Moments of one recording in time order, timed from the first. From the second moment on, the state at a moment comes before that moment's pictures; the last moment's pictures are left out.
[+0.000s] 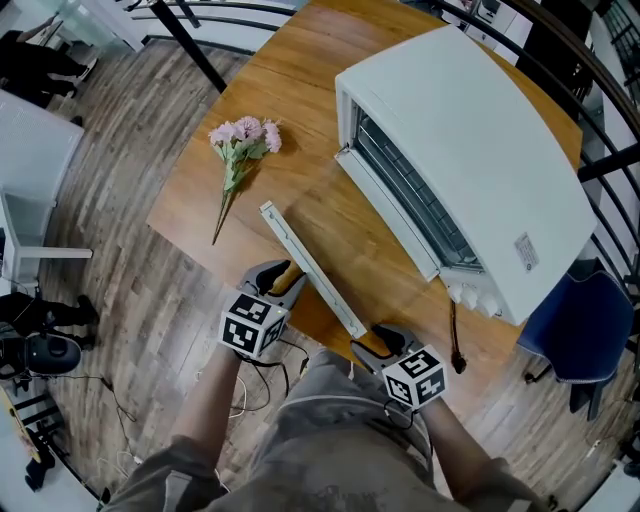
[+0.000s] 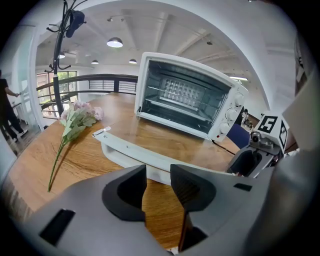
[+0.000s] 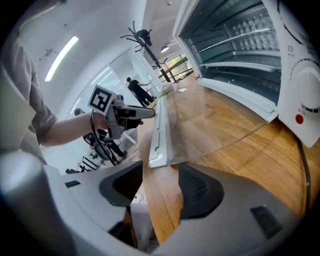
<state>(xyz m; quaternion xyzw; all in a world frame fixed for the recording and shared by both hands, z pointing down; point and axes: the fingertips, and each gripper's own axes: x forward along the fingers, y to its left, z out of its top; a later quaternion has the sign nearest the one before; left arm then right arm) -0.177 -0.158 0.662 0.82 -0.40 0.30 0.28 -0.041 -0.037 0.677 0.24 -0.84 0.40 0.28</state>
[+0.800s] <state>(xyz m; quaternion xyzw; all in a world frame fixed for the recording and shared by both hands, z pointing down) -0.134 -0.184 0.561 0.85 -0.43 0.19 0.24 0.001 -0.091 0.598 0.36 -0.85 0.34 0.19</state>
